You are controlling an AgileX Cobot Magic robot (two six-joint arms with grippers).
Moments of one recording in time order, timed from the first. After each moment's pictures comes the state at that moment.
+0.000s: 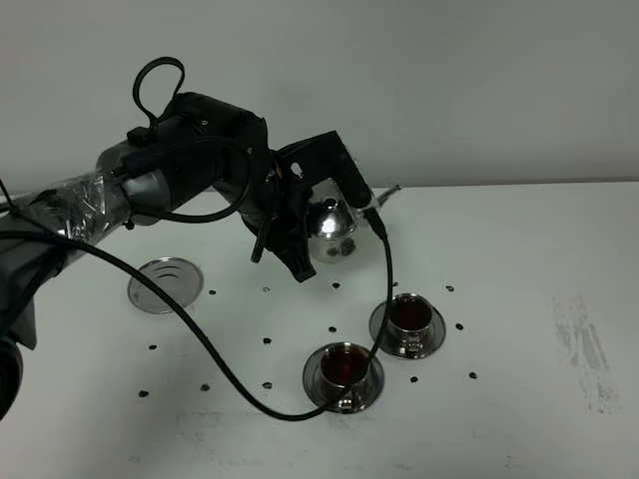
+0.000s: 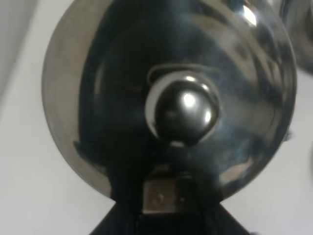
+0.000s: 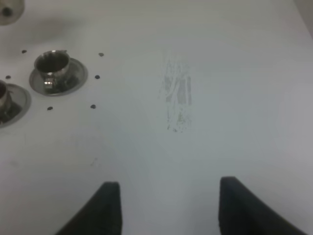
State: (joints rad) left arm -0.49 2.18 -1.88 0.05 0.77 0.63; right arm -0.02 -0.01 -0.52 0.09 1.12 -0.08
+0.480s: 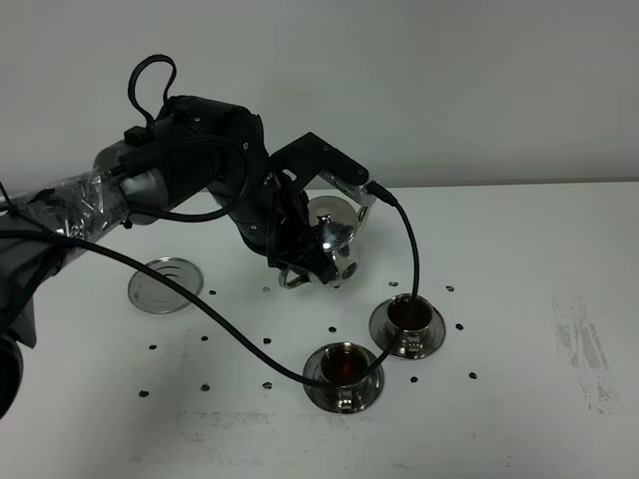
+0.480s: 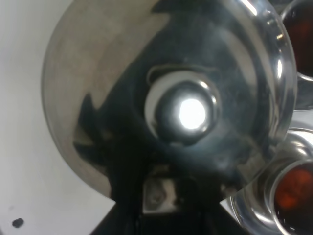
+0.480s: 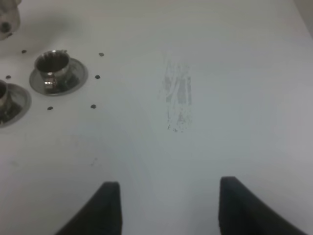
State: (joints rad) left arm -0.48 2.19 -1.88 -0.05 0.87 0.36; right arm -0.02 -0.01 -0.52 0.09 1.12 -0.08
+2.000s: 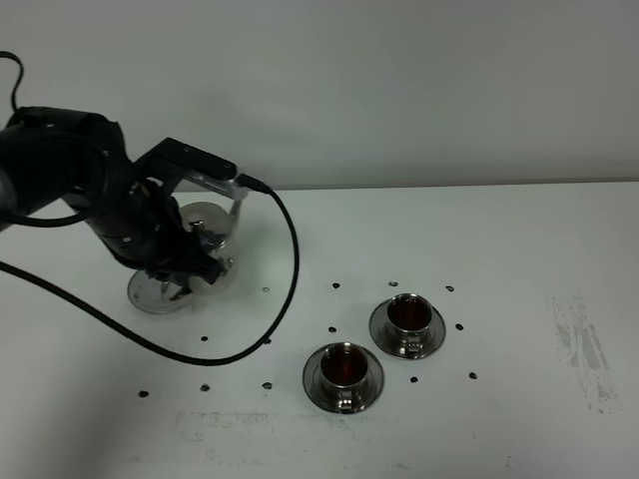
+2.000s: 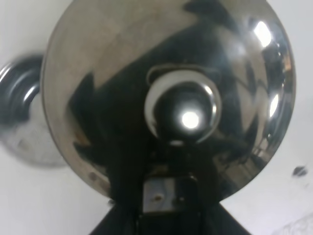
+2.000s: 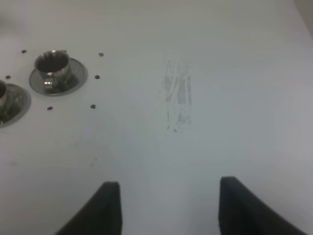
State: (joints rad) left arm -0.26 1.92 -1.49 0.00 0.78 0.25; right arm -0.02 -0.01 -0.52 0.09 1.12 -0.08
